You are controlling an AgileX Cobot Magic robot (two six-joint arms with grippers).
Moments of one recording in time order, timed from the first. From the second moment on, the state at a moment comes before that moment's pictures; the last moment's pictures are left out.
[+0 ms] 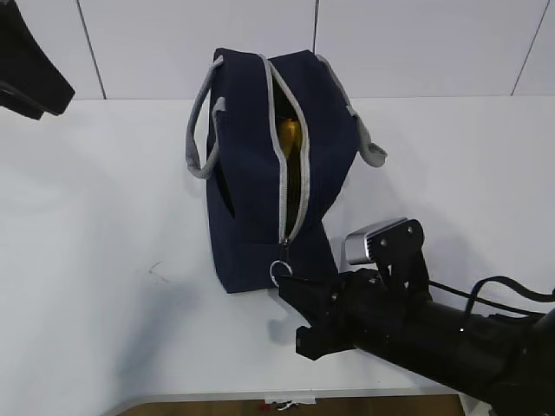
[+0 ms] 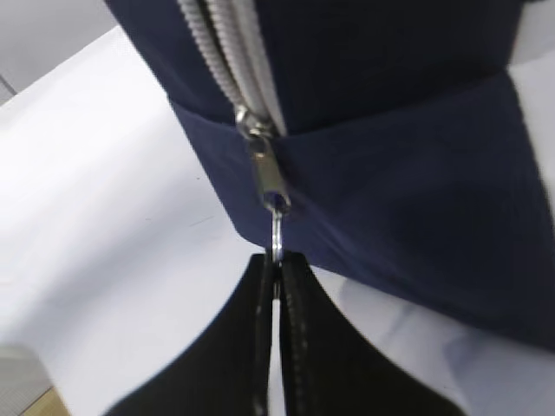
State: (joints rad) left arm -0.23 1.40 -1.40 -0.48 1.24 0.22; right arm 0.56 1.95 -0.47 -0.26 -1.08 0.39
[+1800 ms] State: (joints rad) left arm -0.23 1.40 -1.27 -0.40 1.23 0.35; right arm 0.56 1.49 -1.01 -1.10 -0.16 1.22
